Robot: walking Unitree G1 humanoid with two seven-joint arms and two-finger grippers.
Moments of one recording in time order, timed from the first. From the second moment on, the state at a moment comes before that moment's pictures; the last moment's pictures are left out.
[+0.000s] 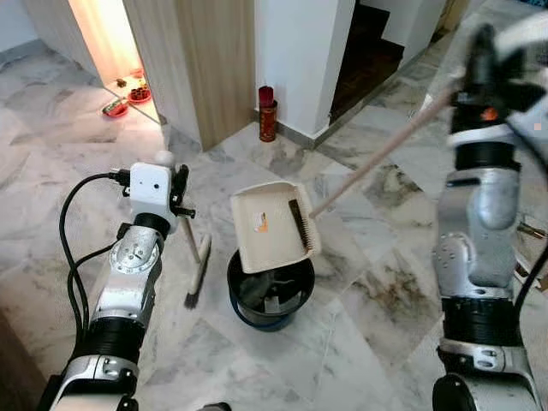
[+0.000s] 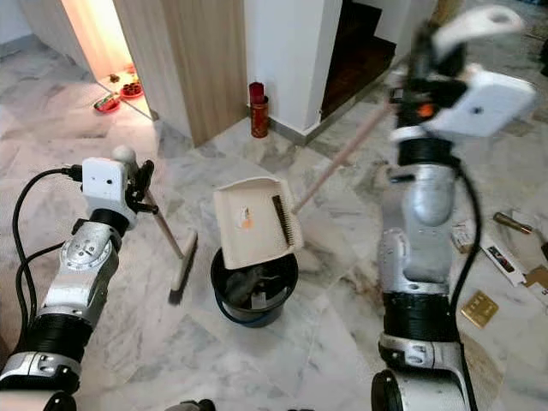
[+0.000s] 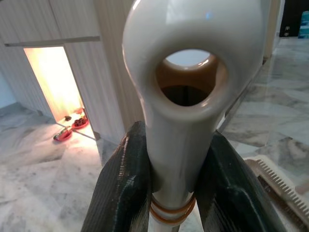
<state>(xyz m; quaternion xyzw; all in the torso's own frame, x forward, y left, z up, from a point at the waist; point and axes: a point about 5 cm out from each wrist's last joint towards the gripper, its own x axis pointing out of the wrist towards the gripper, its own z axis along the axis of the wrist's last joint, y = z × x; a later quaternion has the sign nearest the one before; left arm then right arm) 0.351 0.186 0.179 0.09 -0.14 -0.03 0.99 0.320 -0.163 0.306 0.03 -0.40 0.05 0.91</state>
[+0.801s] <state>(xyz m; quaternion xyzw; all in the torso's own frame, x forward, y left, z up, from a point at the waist) 0.351 0.185 0.179 0.09 -0.14 -0.04 0.99 0.274 -0.083 0.302 -0.08 -0.45 0.22 0.86</state>
